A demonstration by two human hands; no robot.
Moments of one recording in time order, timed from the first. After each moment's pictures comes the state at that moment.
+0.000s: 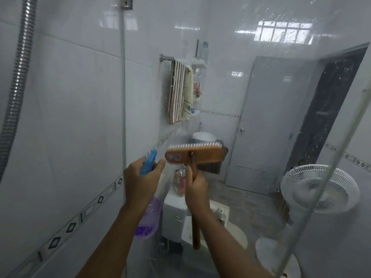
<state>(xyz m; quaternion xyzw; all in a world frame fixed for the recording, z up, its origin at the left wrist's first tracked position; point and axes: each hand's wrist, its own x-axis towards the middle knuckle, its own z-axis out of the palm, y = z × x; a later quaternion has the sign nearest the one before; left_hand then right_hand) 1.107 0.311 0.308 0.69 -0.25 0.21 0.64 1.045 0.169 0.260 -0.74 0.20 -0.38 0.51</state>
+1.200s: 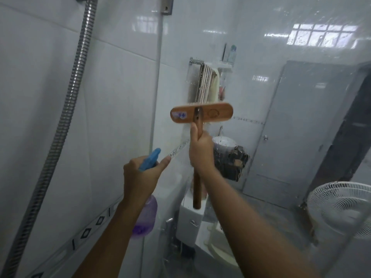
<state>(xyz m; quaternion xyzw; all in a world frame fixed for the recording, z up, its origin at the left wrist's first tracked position) 1.137 0.369 0.318 0.71 -0.22 0.23 0.62 1.114 0.217 0.383 -0.77 0.11 -0.40 0.49</state>
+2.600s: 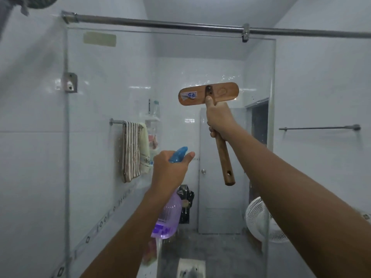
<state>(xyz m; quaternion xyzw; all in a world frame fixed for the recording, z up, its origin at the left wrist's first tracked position) 1.015 0.184 0.506 0.59 -0.43 0.10 0.68 0.925 0.072 0.637 -0.75 0.24 -0.51 0.35</state>
